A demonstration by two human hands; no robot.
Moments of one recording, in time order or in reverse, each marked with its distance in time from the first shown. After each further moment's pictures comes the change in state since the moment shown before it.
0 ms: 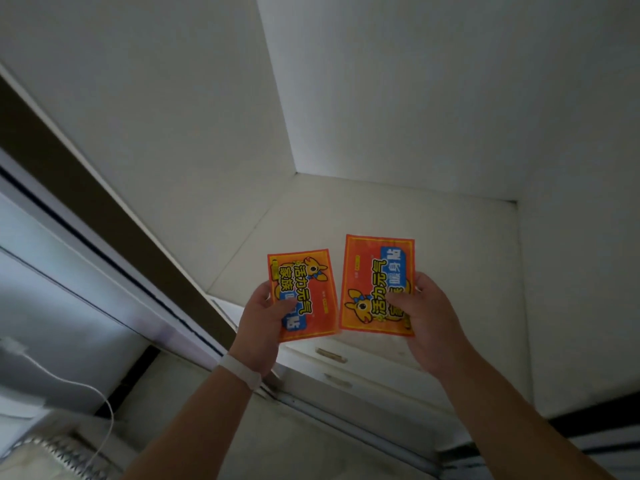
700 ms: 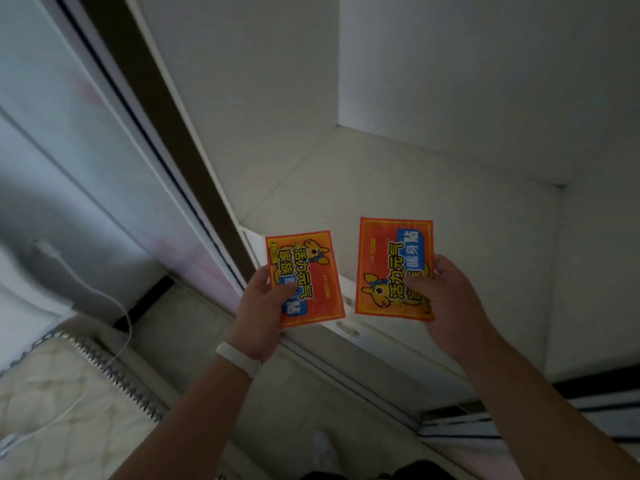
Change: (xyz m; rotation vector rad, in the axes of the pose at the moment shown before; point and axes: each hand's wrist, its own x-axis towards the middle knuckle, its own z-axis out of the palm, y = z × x) left_hand -0.069 -0.040 -0.067 -0.101 0.109 0.005; right_hand -0.045 0.027 0.007 -0.230 -0.092 0.059
